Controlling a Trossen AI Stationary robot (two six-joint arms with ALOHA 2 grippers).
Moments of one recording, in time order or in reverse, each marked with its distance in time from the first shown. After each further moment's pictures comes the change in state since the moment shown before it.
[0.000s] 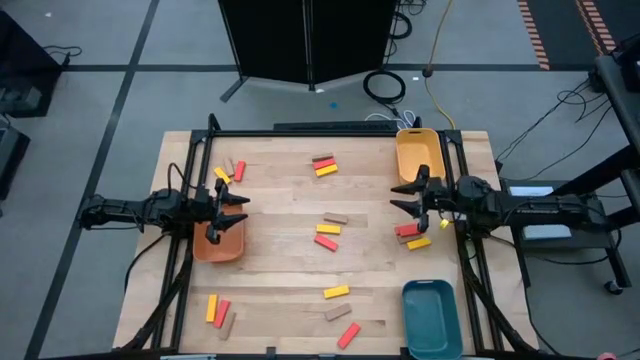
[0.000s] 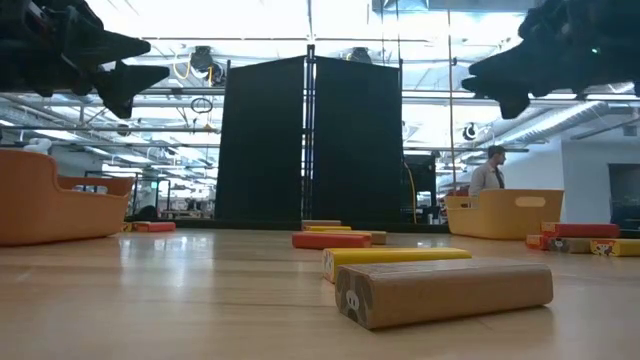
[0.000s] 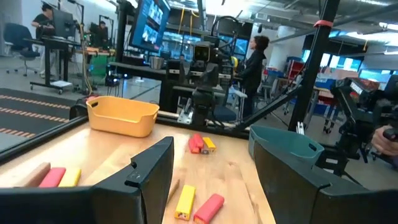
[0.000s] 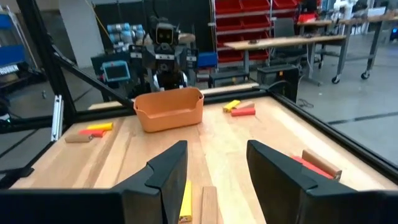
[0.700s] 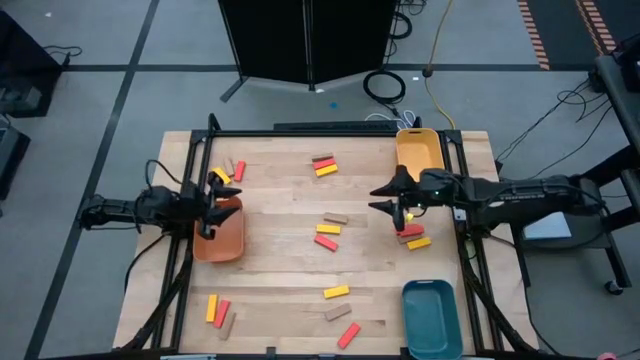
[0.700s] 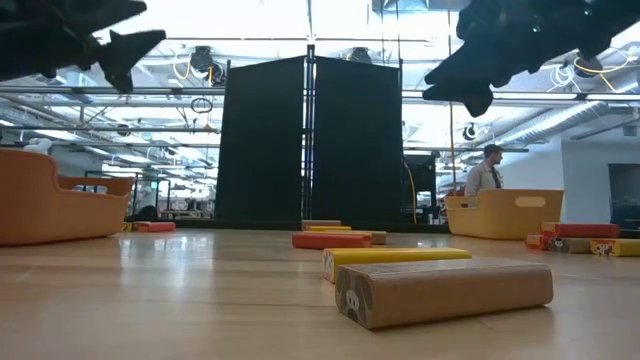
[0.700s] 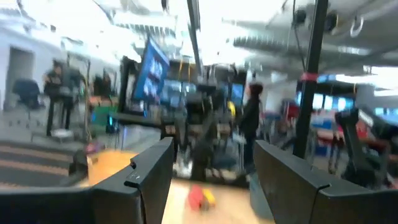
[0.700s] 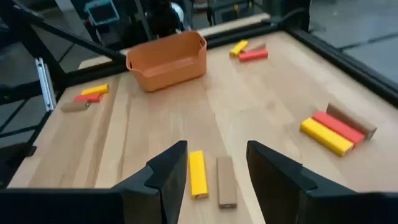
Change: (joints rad) left arm 0.000 0.000 0.002 0.225 -0.016 0.065; right arm 0.035 0.418 0.325 -0.218 -0.005 0.124
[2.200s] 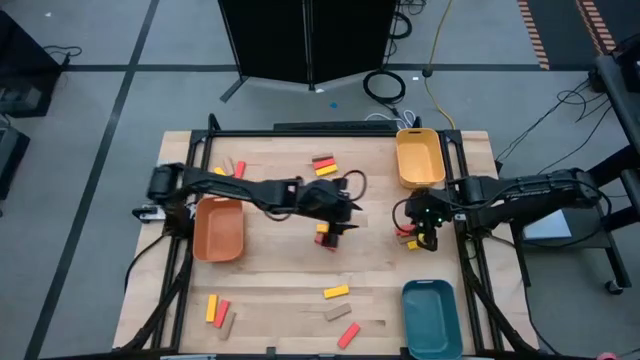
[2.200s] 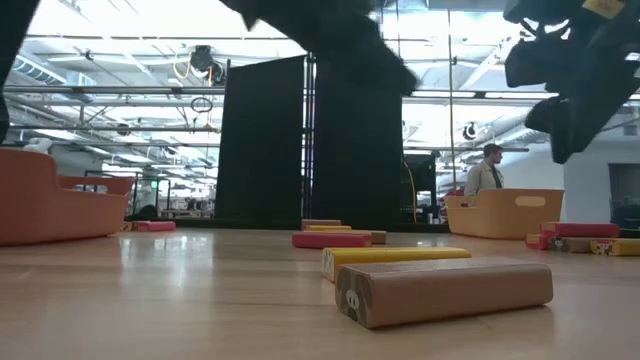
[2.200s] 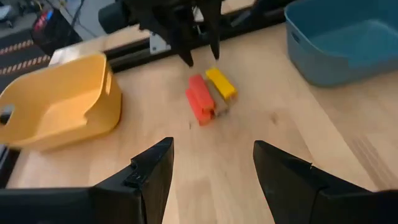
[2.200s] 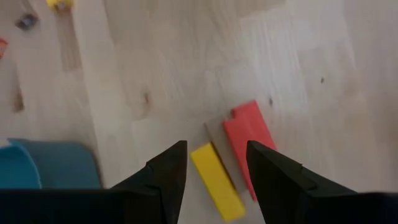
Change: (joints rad) left arm 0.059 1.835 1.371 -0.413 0.139 0.381; right arm 0.127 0.015 0.156 -0.949 -0.097 0.094
